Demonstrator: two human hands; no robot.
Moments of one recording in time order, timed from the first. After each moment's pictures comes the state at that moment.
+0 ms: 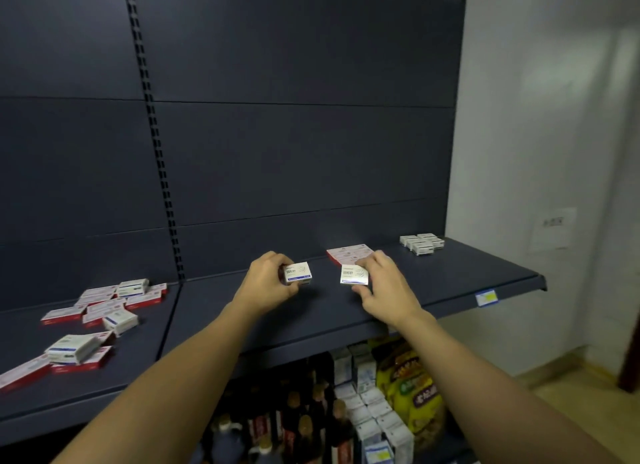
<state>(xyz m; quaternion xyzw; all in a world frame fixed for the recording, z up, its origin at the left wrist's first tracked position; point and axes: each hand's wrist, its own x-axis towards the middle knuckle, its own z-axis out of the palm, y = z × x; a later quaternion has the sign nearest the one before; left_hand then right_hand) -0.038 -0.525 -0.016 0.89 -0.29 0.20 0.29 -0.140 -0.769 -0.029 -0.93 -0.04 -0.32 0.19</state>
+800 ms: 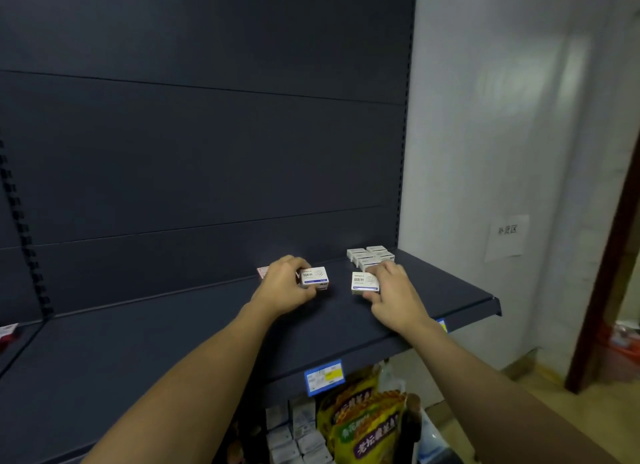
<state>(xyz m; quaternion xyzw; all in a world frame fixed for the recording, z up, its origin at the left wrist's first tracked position) 0.039 -0.748 -0.026 0.86 -0.35 0.18 0.32 -0.073 -0.965 -0.044 -0.94 0.06 -0.30 0.14</state>
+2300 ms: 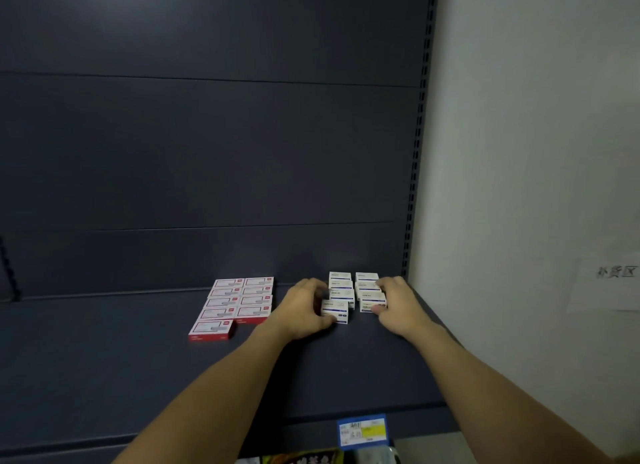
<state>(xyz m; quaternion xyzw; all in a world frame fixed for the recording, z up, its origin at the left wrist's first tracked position) 0.094 -0.944 -0.059 0.92 -0.22 0.11 0.31 0.086 -1.179 -0.066 -0.95 -0.04 -0.16 0.26</state>
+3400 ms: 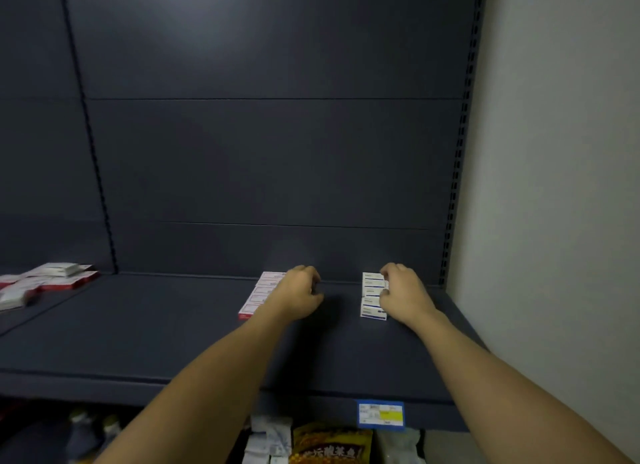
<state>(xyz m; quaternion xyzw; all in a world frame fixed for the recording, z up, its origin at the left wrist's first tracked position) 0.051 -0.886 -0.023 0.96 -0.10 0.17 0.21 0.064 -1.125 -0.023 -0.95 -0.12 -0.22 0.21</state>
